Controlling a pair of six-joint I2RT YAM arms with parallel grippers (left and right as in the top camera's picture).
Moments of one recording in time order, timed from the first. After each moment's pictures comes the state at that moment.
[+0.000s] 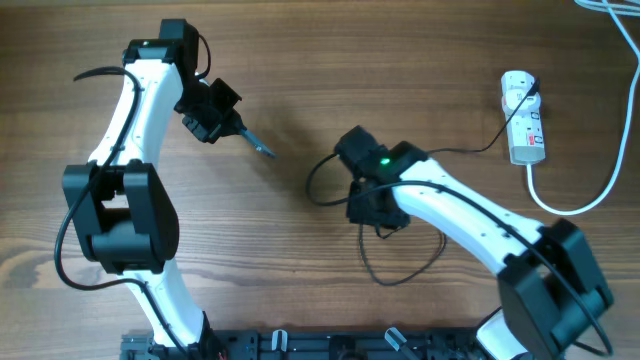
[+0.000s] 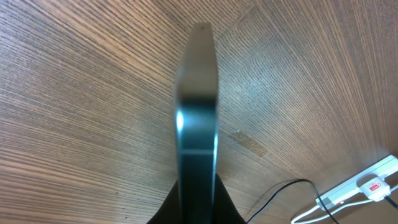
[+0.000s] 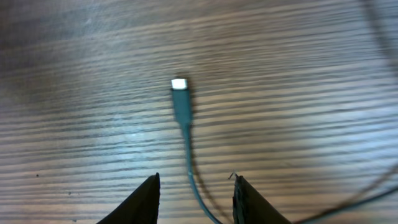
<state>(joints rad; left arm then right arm) -0.01 2.03 1.70 -1.20 0.39 -0.76 0.67 1.72 1.13 -0.95 -0.06 0.82</state>
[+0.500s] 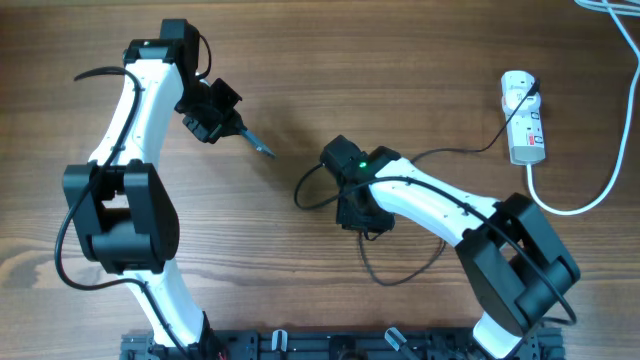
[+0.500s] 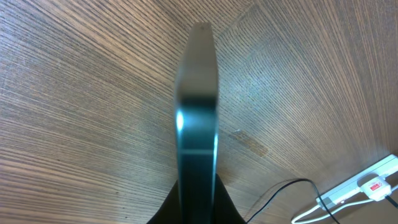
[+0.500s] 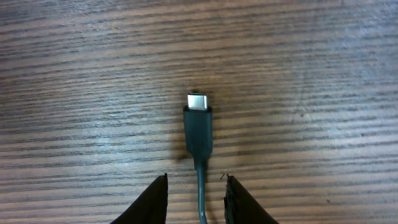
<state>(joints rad) -0.01 2.03 1.70 -1.20 0.39 -0.76 0.71 1.85 1.13 -0.88 -0.06 0.80</state>
